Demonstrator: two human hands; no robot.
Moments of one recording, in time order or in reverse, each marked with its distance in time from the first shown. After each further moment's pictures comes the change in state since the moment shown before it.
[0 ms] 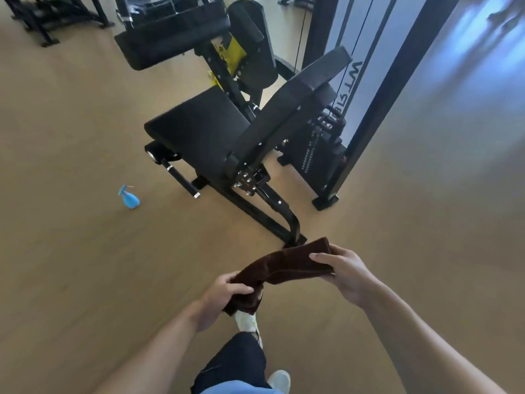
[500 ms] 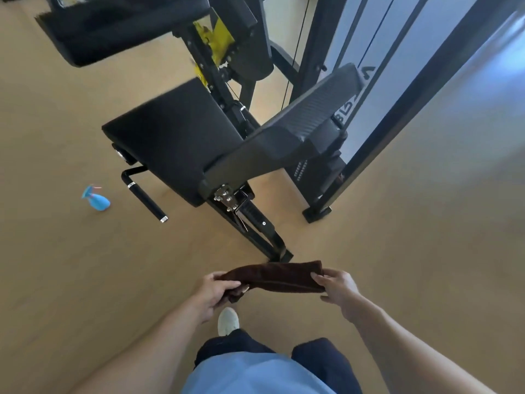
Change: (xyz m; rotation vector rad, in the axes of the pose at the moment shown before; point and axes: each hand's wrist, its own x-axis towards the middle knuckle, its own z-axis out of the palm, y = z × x) left_hand 0.228 0.086 -0.003 -0.247 0.445 -0.306; right_hand 0.212 -0.069 -0.070 -0.413 0.202 0.210
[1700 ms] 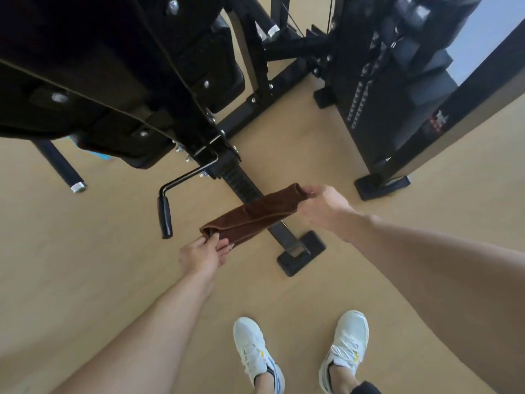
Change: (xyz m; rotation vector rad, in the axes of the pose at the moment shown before) left_hand 0.285 0.018 0.210 -0.247 0.612 0.099; right_hand 0.430 -0.080 0.018 -0.463 -0.391 -0.302
